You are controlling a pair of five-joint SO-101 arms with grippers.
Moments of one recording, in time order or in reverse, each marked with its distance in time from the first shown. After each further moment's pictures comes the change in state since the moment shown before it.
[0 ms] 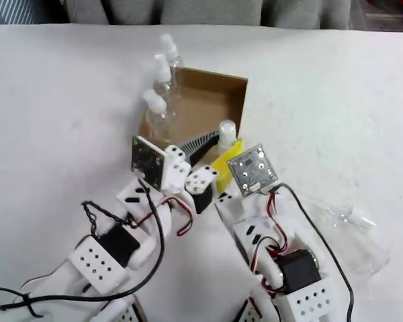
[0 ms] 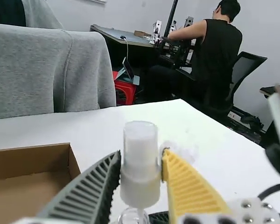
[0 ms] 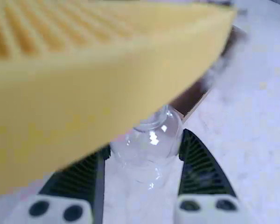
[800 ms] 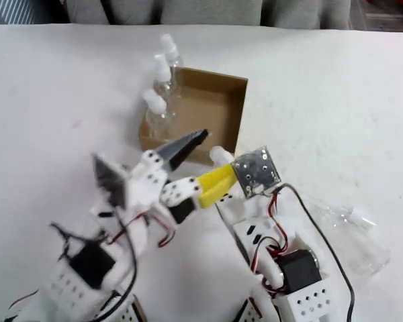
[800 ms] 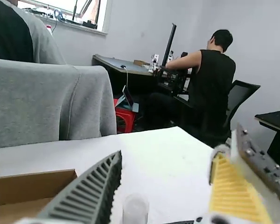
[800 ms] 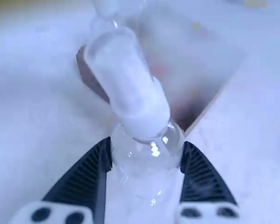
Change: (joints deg) left arm -1.4 -22.7 0.0 14.0 0.0; right arm 0.2 -0.4 0.0 -0.1 0.0
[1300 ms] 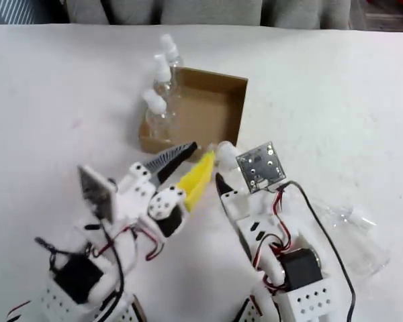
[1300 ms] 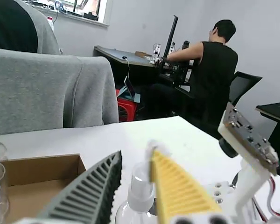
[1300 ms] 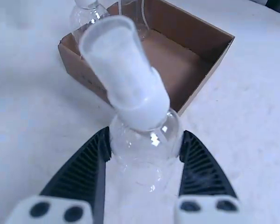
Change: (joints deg) left arm -0.2 -4.3 0.0 9.1 0.1; right arm 2.8 1.0 0.0 -1.3 0.0
